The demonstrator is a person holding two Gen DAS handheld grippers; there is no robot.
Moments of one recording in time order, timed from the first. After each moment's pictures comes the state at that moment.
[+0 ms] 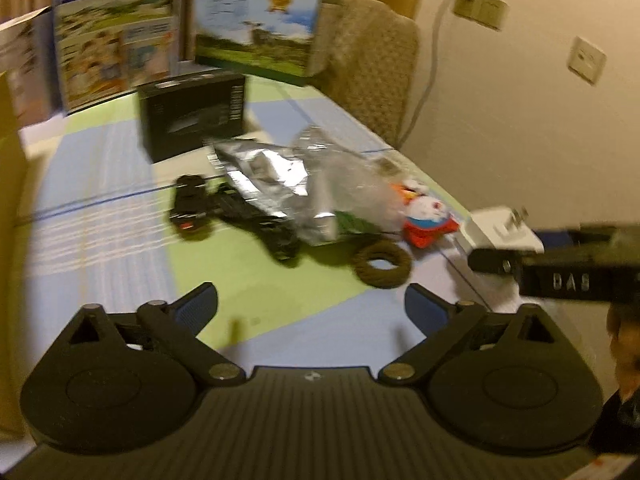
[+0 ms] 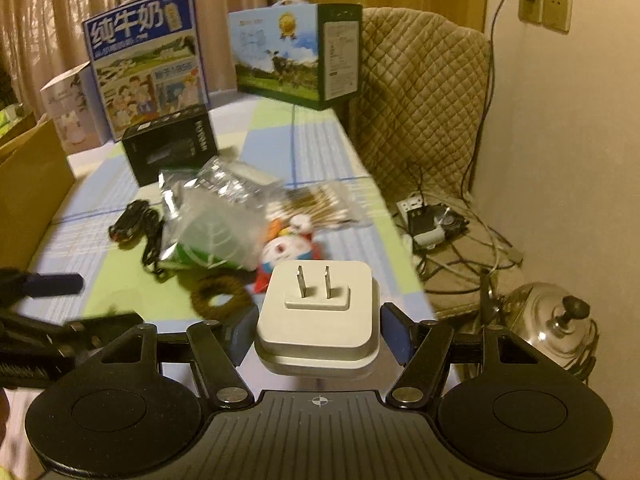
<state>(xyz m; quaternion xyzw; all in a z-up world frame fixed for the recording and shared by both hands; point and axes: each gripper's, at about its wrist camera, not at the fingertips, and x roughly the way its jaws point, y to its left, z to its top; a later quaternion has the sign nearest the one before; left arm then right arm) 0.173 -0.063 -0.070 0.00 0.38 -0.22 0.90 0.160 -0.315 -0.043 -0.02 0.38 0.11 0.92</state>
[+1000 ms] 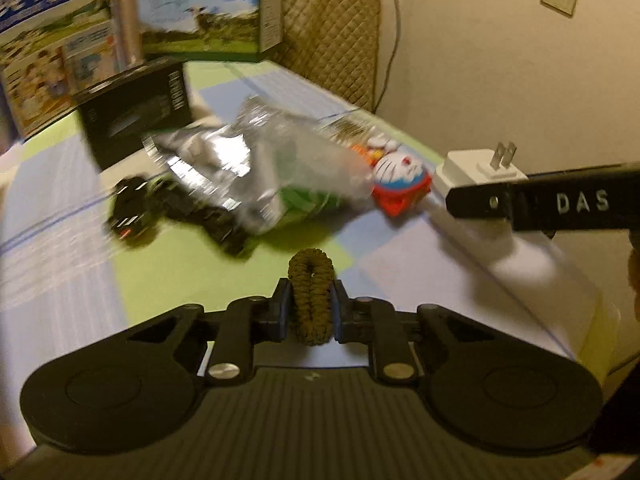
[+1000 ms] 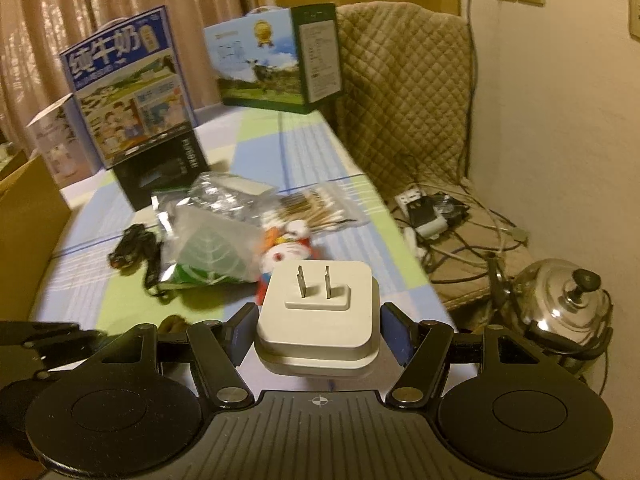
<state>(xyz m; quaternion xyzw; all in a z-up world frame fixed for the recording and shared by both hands) 0.173 -0.094 -0.091 0.07 0.39 -0.23 0.89 0.159 -0.312 -0.045 0.03 0.38 0.10 0.92</state>
